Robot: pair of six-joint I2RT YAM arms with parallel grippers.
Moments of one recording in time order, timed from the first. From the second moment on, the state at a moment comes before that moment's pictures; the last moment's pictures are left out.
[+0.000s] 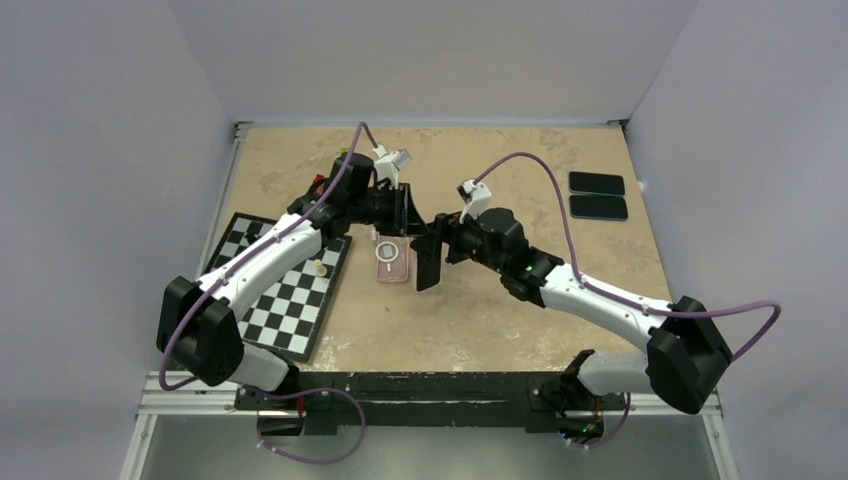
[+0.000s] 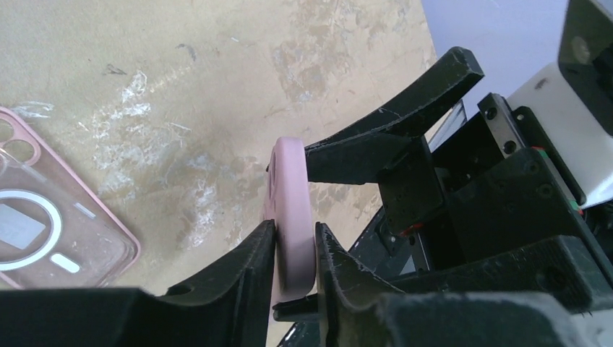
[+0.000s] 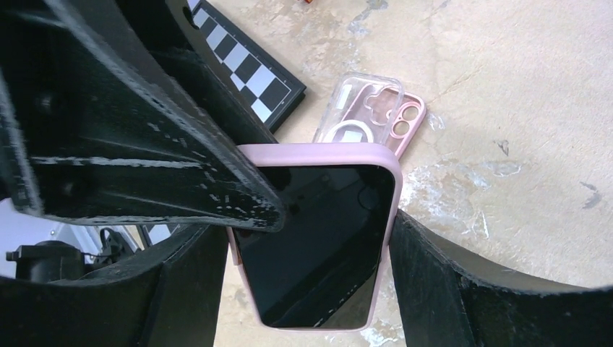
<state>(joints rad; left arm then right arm) -0.53 1.43 1.16 -0.35 0.53 -0.52 0.77 1.28 0.78 0.19 -0.04 0.53</state>
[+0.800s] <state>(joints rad) -0.55 1.31 1.15 -0.44 0.32 -0.38 0.83 1.24 0.79 0.13 0.00 0.47</state>
